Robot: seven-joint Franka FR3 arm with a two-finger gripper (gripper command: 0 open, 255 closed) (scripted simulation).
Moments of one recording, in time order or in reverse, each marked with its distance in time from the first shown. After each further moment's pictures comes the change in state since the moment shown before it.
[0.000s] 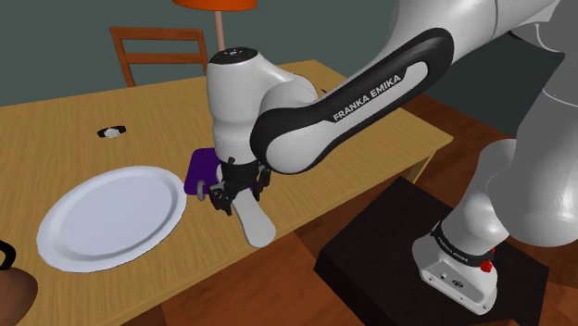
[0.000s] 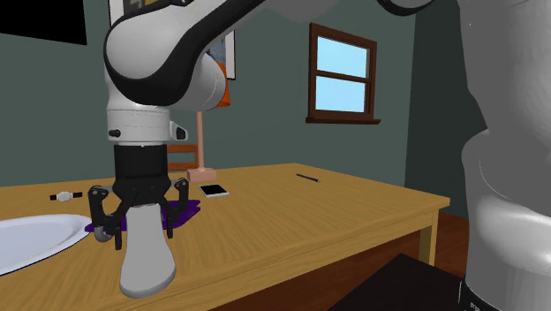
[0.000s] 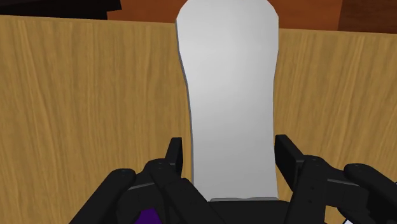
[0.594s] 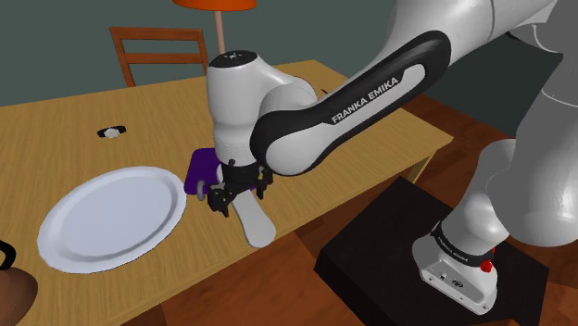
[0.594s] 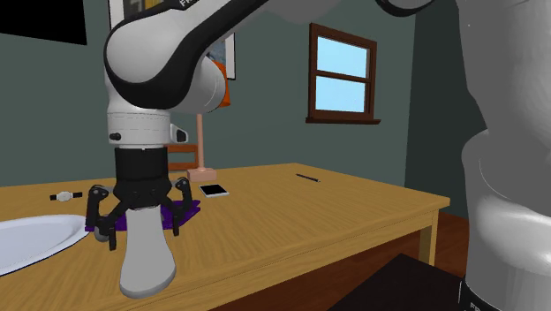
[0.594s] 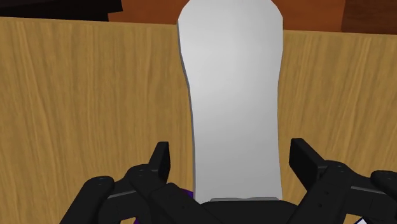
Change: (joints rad) arm 0.000 0.007 0.000 -0.002 -0.001 0.001 0.002
